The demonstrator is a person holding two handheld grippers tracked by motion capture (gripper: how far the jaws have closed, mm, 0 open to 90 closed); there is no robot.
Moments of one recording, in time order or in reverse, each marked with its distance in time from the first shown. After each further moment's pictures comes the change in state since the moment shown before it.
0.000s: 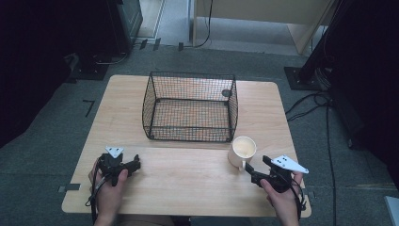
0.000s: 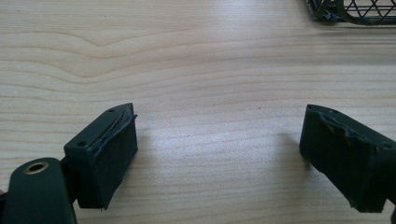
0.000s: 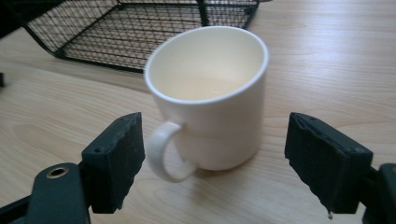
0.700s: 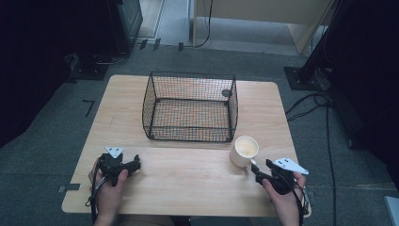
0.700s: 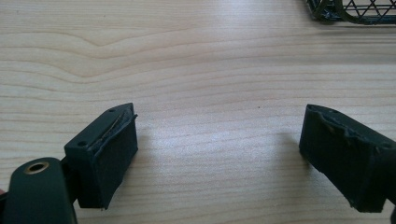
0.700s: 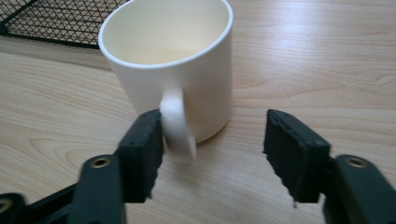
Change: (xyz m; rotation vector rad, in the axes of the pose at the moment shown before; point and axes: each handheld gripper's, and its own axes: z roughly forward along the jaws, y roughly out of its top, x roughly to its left) left arm 0.000 0.000 0.000 0.000 -0.001 0.002; right arm -0.011 -0.009 -0.002 0.073 -0.128 0.007
